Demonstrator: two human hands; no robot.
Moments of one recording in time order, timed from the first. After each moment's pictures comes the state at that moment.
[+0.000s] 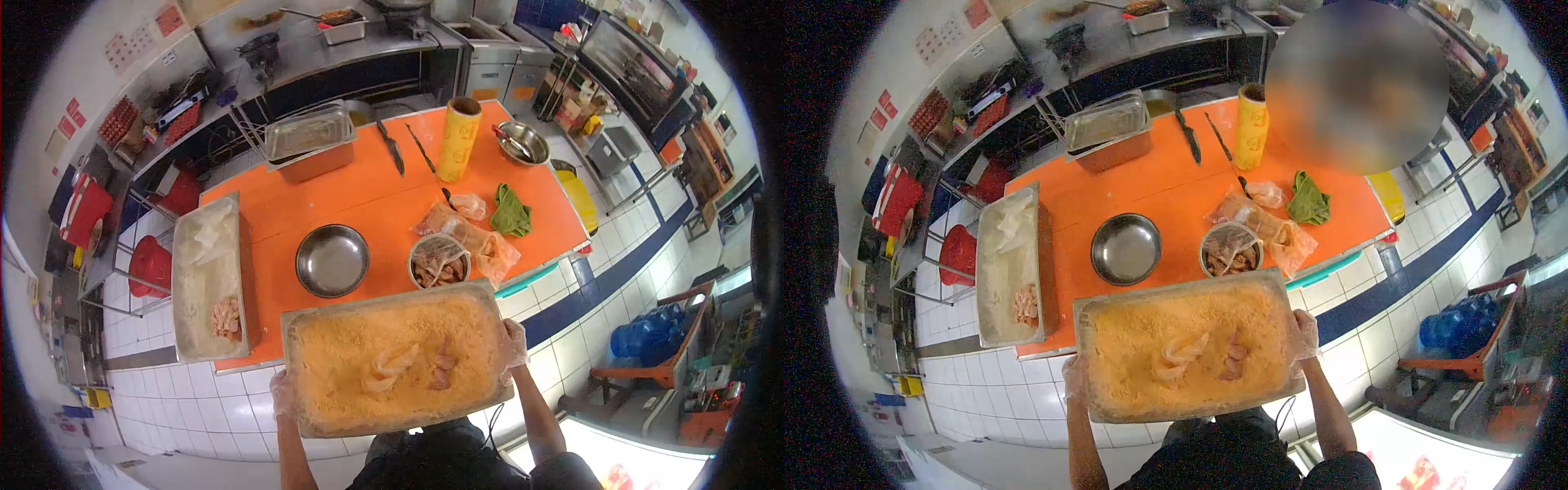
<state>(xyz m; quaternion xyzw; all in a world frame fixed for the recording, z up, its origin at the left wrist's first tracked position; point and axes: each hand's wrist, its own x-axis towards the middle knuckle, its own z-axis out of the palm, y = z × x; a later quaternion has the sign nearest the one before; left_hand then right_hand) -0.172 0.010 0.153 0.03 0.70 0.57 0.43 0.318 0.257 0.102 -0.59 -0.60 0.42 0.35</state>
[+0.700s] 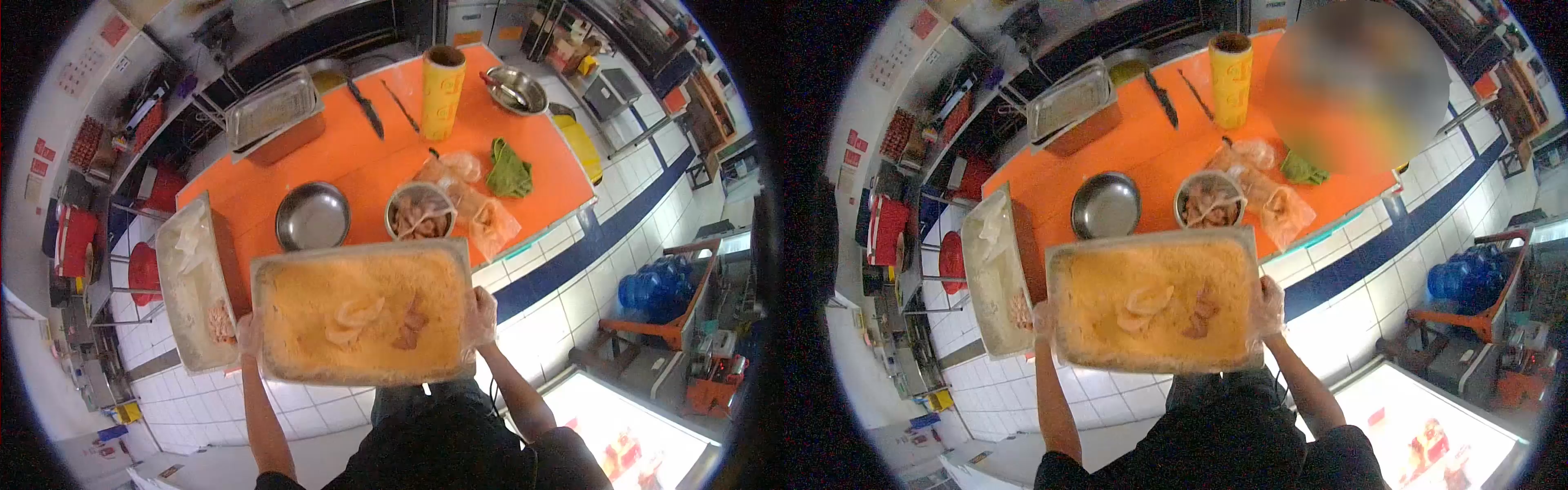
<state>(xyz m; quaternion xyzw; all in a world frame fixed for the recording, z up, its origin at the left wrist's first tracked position) -0.367 0.101 0.070 0.54 0.81 0.19 0.12 0.215 0.275 0.134 -0.66 -0.54 0.39 0.36</state>
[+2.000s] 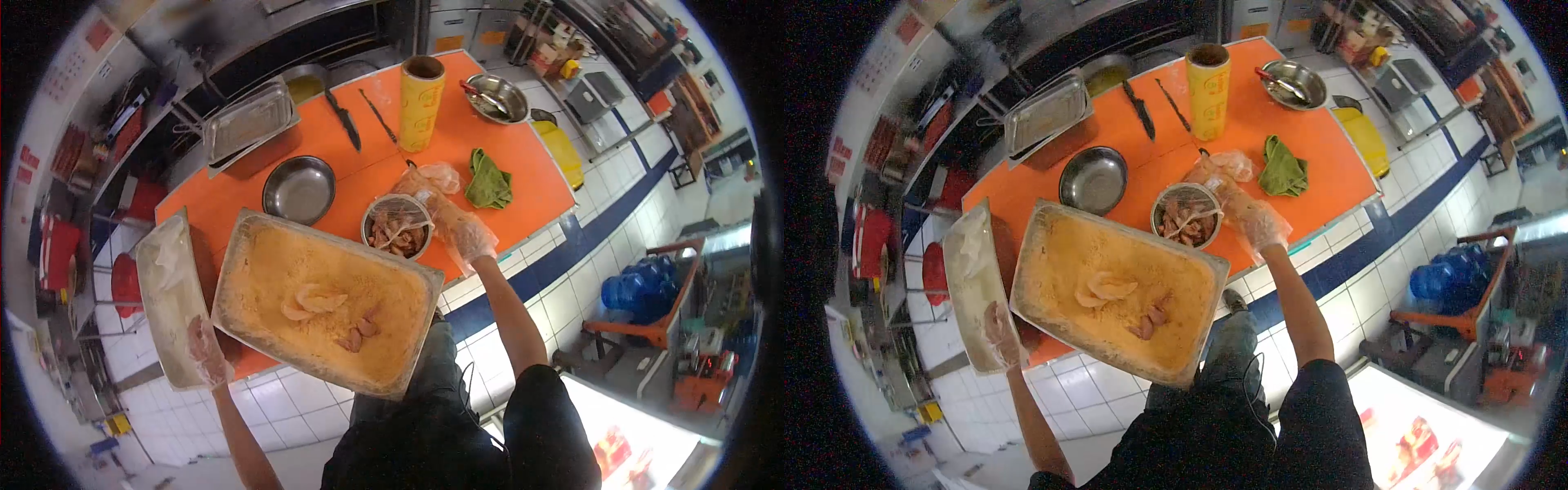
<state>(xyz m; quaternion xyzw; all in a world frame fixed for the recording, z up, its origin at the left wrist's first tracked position) -0.280 0.160 0.240 0.38 0.85 0.36 0.01 0.261 0.491 0.058 -0.42 -0.90 -0.09 0.00</state>
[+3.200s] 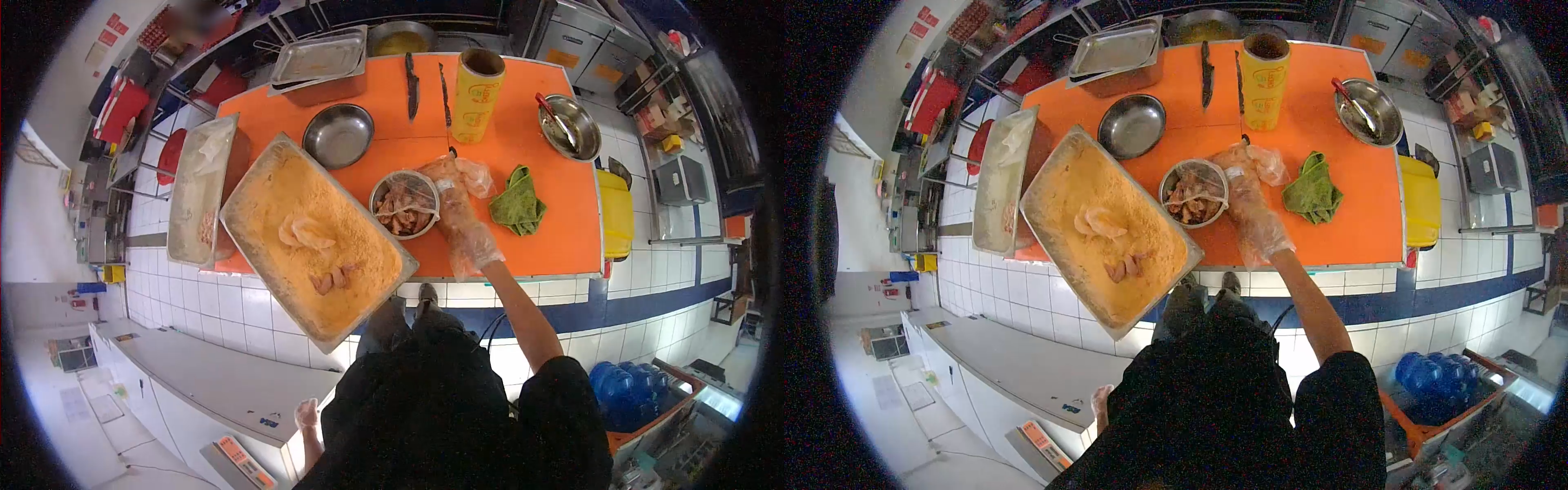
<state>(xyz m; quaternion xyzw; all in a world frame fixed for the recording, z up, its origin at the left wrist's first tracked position) 0.170 -0.199 0.048 0.14 0.97 -0.01 0.22 0.288 0.537 0.067 -0.31 -0.93 0.15 -0.08</state>
